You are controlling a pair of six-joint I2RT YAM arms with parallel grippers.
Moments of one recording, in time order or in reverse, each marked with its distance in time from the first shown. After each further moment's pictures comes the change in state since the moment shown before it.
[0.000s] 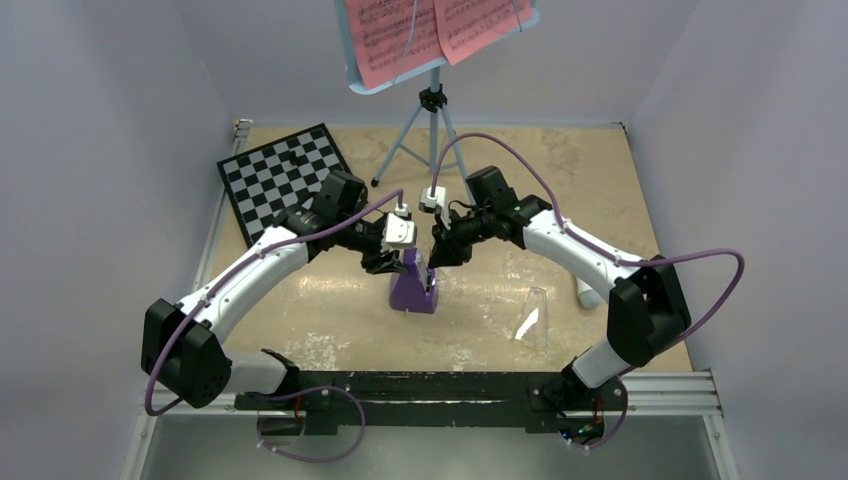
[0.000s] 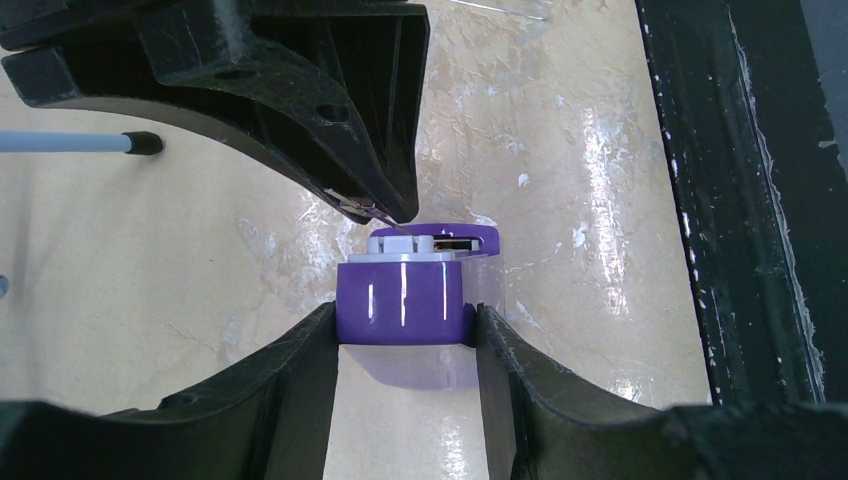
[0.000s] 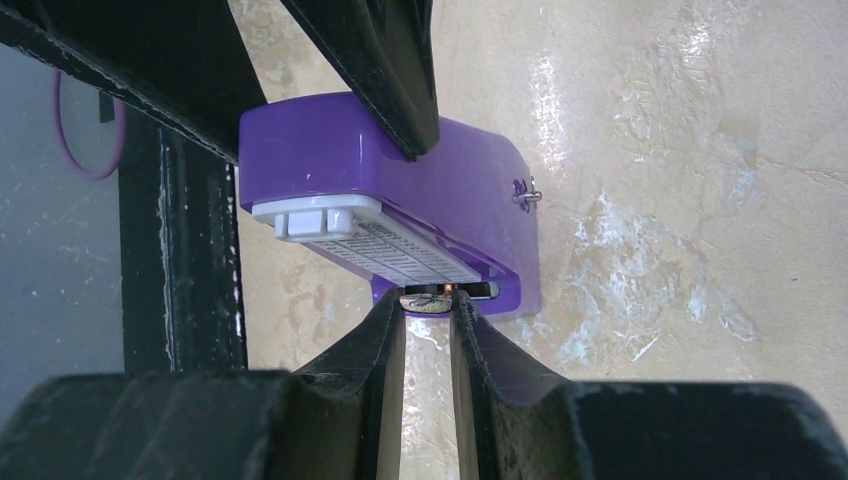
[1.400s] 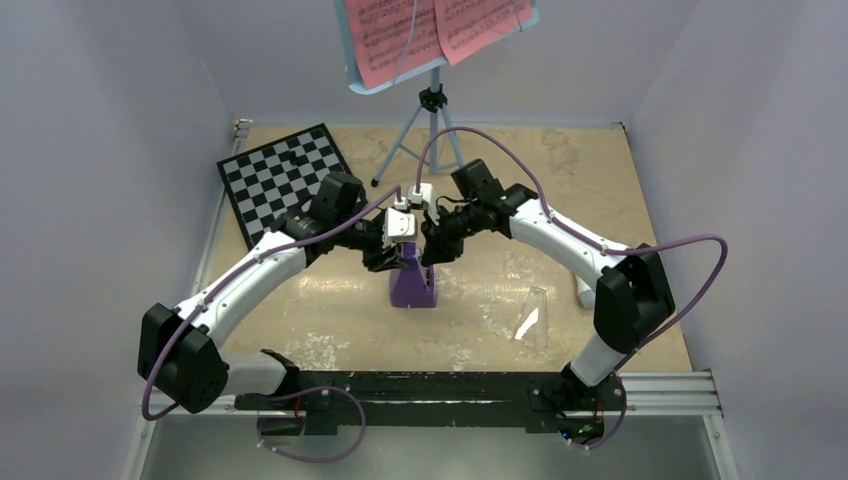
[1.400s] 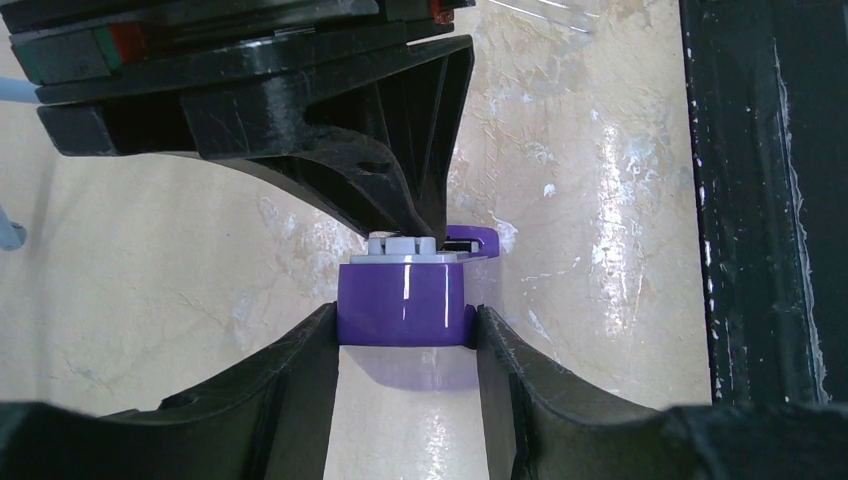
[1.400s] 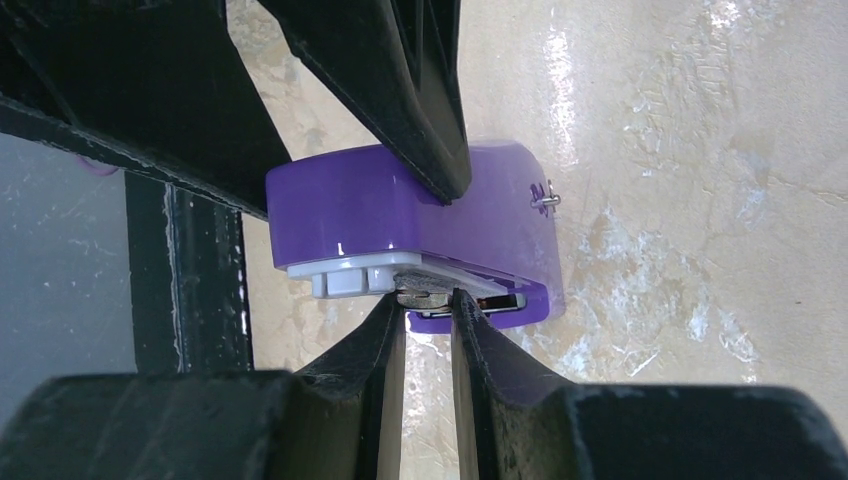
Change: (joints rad) left arm -0.001 -0.024 -0.035 0.093 -0.070 -0.123; right arm 0.040 0.091 0.139 -0.111 0.012 -0.019
